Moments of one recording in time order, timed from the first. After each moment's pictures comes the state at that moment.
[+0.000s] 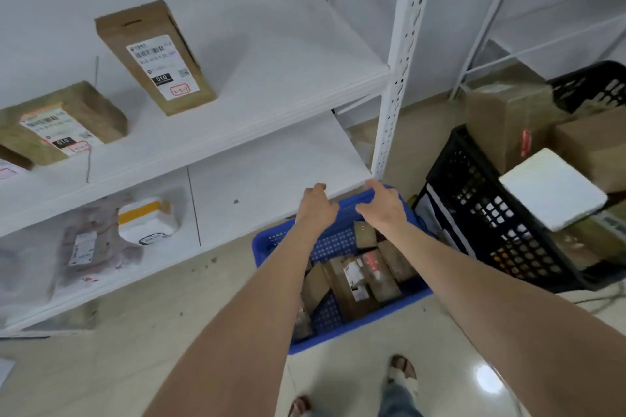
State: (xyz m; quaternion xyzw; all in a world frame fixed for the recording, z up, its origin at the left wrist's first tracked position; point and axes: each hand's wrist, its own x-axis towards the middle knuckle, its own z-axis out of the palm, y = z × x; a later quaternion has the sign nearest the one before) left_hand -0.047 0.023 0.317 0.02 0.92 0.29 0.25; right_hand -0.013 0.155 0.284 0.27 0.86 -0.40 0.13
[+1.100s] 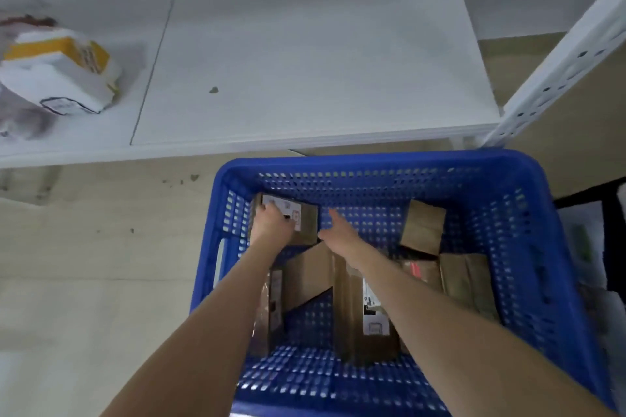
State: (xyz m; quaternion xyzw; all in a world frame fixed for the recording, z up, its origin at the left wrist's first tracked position) left_hand -0.115 -0.055 -0.171 -0.28 0.90 0.24 0.24; right_hand -0.121 0.082 -0.193 0.11 0.78 -0.46 0.42
